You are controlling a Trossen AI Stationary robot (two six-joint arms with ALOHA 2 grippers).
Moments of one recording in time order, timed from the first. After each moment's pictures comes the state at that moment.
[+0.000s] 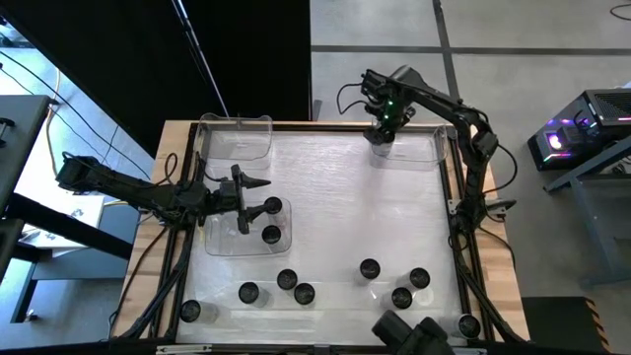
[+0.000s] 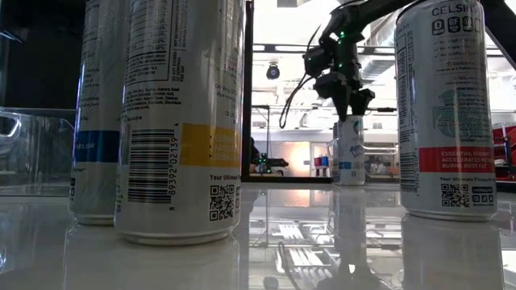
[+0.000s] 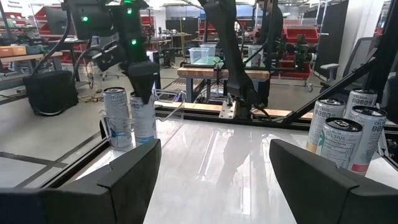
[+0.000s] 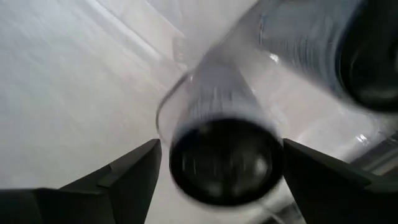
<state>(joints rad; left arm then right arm) -0.19 0.80 0.32 0.48 -0.42 0.00 -0.76 1.93 1.85 -1.52 -0.04 0.06</state>
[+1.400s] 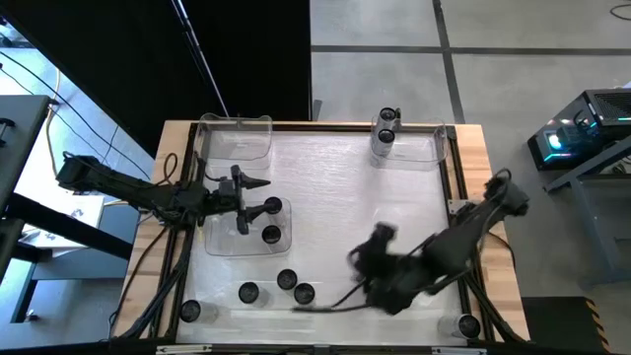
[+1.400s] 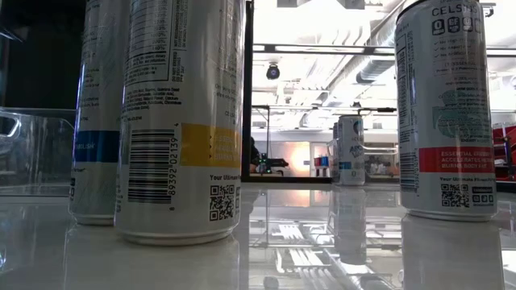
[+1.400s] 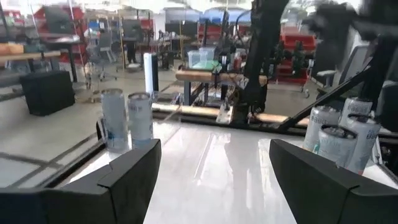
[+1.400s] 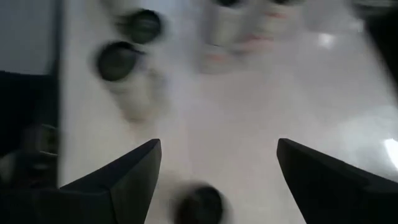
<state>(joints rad) -0.21 0.80 0.32 0.51 -0.42 -0.01 0.65 1.77 1.85 -1.17 0.53 0.62</state>
